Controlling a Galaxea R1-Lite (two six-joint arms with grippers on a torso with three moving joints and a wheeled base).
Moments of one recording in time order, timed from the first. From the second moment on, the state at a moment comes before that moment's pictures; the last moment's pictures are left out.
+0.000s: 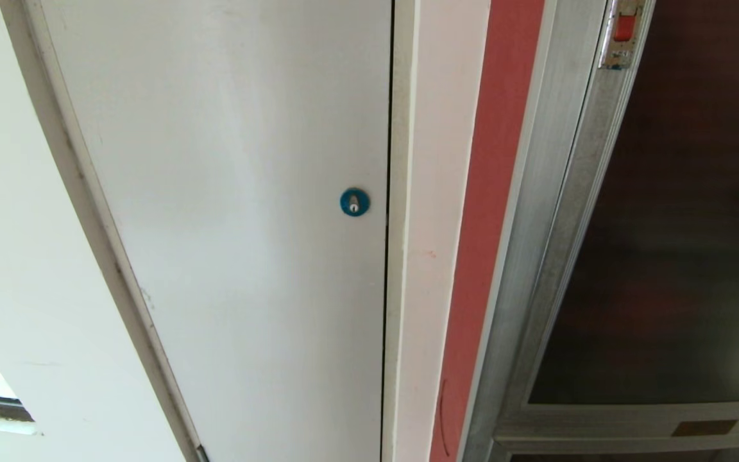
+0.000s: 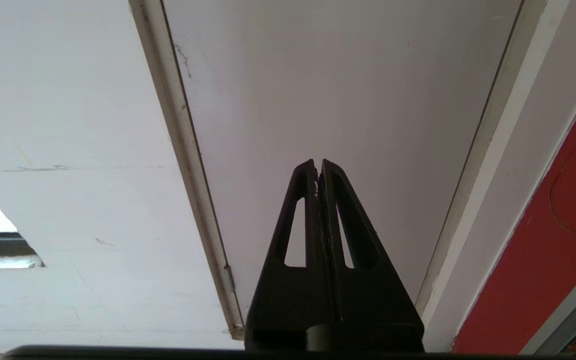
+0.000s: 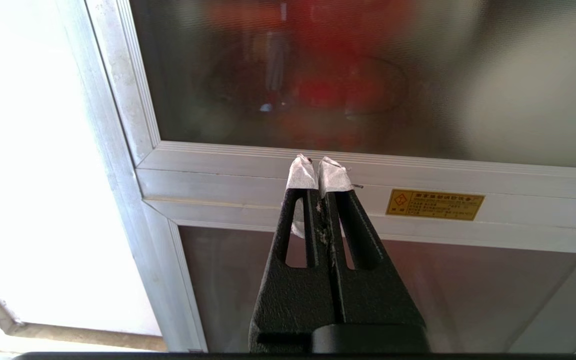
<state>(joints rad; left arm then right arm) -0.02 0.00 0.00 0.00 -0.03 0.02 0.00 0.00 0.00 0.00 0.01 -0.01</state>
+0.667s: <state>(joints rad) -0.02 0.00 0.00 0.00 -0.03 0.02 0.00 0.00 -0.01 -0.01 0.00 0.00</state>
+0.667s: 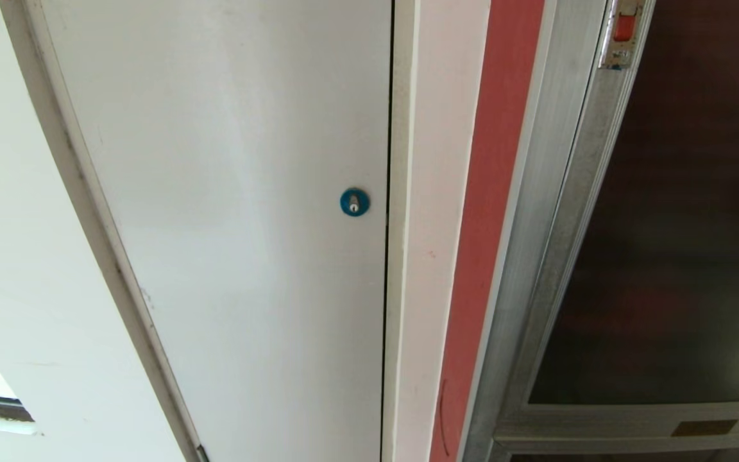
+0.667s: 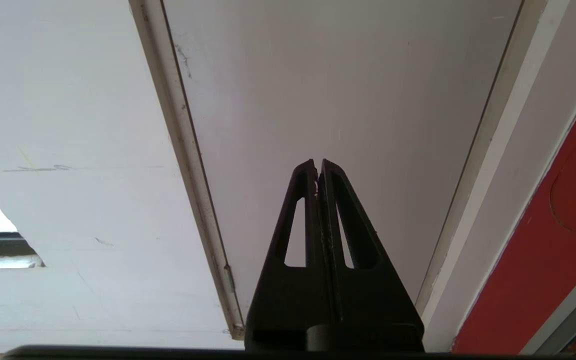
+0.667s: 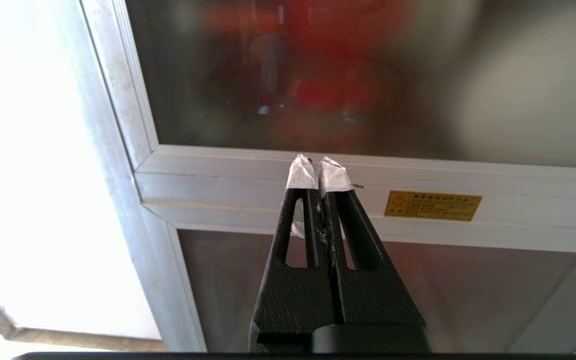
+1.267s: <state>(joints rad) -0.02 0.00 0.00 0.00 -0.03 0.02 0.00 0.39 -0.62 0.10 0.19 -0.01</state>
